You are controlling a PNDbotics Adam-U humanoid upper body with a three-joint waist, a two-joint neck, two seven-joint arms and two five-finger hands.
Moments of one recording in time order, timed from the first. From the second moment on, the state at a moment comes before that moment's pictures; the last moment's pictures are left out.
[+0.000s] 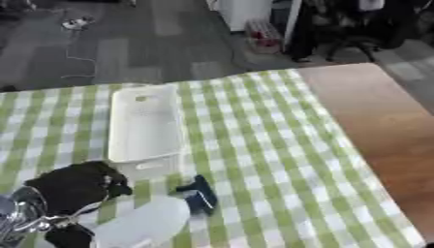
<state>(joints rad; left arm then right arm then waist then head) -0.39 0.56 -0.51 -1.74 -1.14 -0.47 -0.63 0.50 0.10 0.01 -0.99 0.26 0.21 -0.07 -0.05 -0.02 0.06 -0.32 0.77</state>
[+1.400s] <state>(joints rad) -0.41 0.51 -0.55 -1.61 -1.28 -0.51 -0.59 0.48 0.07 0.04 -0.98 0.25 0.18 -0.05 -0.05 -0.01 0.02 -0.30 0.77</state>
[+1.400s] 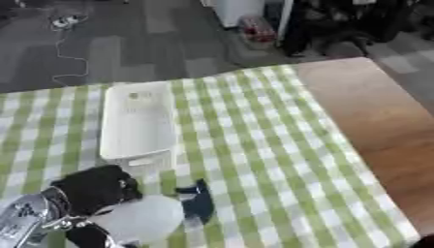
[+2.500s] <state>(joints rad) -0.40 0.49 -0.54 -1.59 -1.35 -0.55 -0.55 0.48 0.06 0.04 -0.98 0.25 0.17 -0.05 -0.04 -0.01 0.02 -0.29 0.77</state>
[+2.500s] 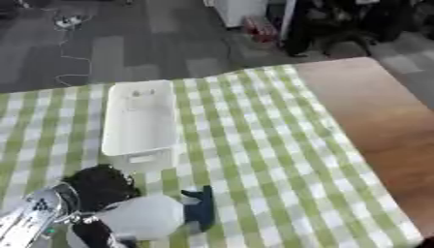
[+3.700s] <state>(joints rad) -0.39 0.71 -0.37 -1.98 -0.77 -0.53 -0.57 0.49 0.09 0.02 -0.98 0.25 0.19 -0.06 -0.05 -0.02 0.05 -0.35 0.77</state>
